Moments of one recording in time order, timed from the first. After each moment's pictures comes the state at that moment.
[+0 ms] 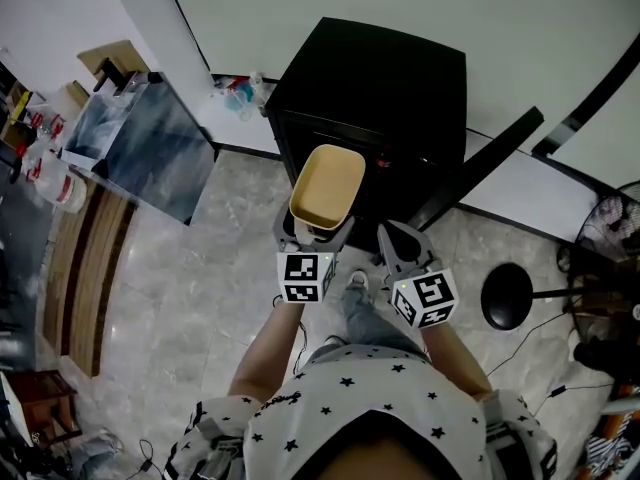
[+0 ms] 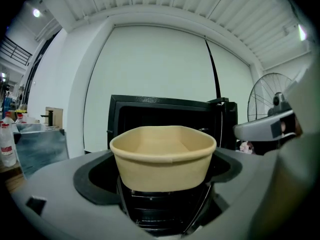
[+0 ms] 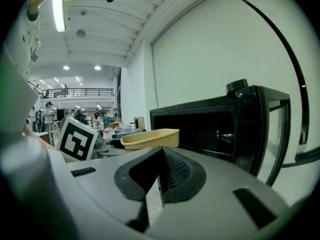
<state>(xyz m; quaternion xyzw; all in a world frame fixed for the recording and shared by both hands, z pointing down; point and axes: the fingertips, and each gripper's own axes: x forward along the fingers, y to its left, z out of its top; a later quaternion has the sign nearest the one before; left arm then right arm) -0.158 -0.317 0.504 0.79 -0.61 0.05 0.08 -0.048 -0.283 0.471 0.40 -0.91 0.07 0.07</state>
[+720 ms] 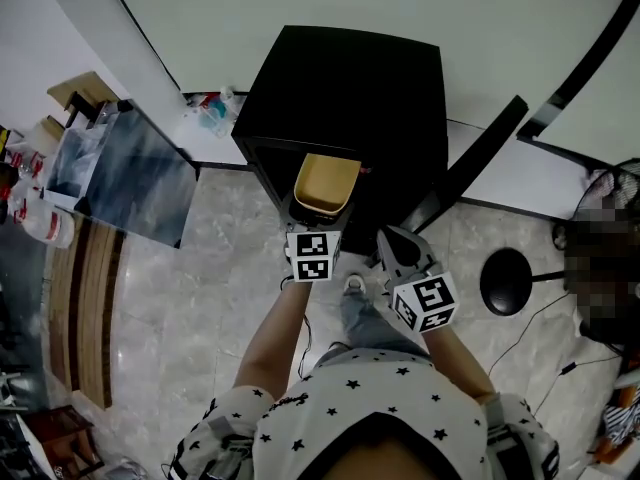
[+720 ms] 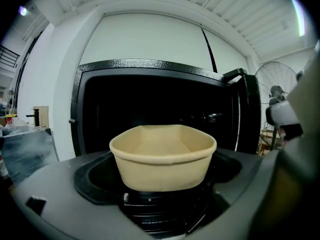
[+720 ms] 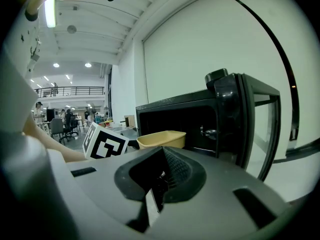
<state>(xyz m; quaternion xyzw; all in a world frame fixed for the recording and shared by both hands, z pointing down) -0.123 -0.412 0.545 0.80 -0.58 0.09 0.08 -0.018 -0.318 0.484 0.44 -0.89 0.09 0.08</state>
